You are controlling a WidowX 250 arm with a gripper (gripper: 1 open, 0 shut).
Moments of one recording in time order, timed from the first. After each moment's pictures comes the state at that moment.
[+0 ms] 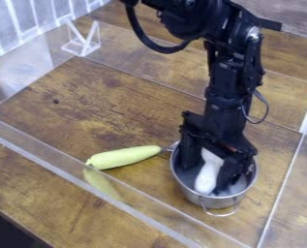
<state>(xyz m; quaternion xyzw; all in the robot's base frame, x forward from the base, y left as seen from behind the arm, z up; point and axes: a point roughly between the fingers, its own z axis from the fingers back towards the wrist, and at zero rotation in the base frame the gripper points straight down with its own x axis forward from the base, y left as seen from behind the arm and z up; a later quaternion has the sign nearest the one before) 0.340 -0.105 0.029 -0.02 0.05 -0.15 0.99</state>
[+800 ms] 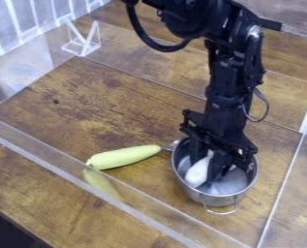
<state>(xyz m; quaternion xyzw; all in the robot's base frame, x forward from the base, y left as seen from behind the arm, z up) 0.341 -0.104 0.031 -0.01 0.05 -0.15 0.99</state>
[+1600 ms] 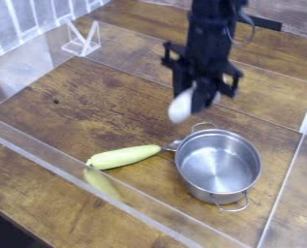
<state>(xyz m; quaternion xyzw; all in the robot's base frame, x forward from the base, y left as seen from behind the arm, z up) 0.365 -0.051 0.111 0.02 -0.01 -0.08 1.00</state>
